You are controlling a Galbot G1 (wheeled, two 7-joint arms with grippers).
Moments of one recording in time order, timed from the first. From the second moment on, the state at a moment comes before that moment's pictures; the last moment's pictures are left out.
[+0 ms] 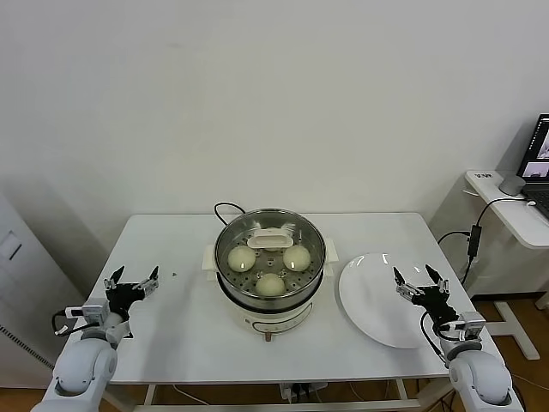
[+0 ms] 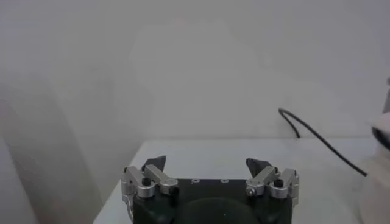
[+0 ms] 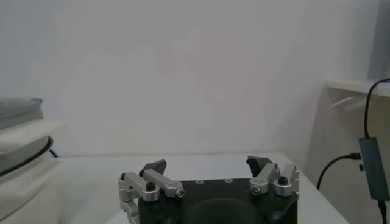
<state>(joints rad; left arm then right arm) 1.19 -1.15 -0.57 -1.67 -0.37 0.24 -0.03 -1.26 1.12 0.66 1.58 0.47 0.00 -0.17</state>
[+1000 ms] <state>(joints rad) 1.18 -1.17 -0.54 -1.65 -0.37 0.25 -0.04 -1.26 1.14 0.67 1.58 0.45 -0.03 -0.18</state>
